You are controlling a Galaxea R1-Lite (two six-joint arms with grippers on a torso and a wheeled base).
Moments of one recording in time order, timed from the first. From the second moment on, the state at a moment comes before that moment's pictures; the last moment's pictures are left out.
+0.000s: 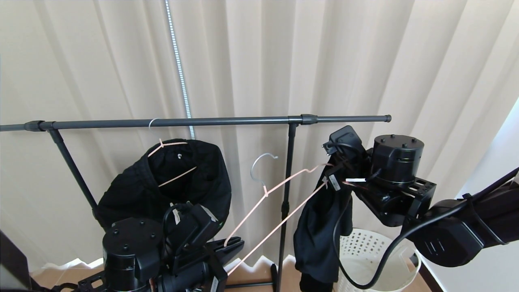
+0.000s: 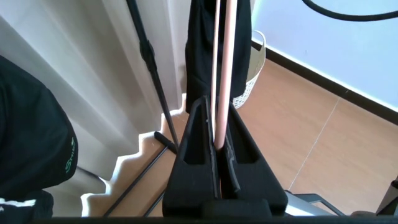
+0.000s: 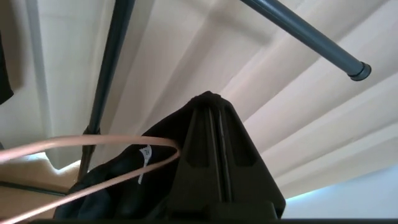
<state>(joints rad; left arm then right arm) -0.70 1.83 -0.23 -1.26 -0.12 0.08 0.55 1.91 -0.80 -0.93 -0.50 -0.37</state>
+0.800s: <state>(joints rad) -0.70 1.84 -0.22 -1.27 -0.13 0.08 0.65 1.83 -0.72 -0.92 -0.40 -0.36</state>
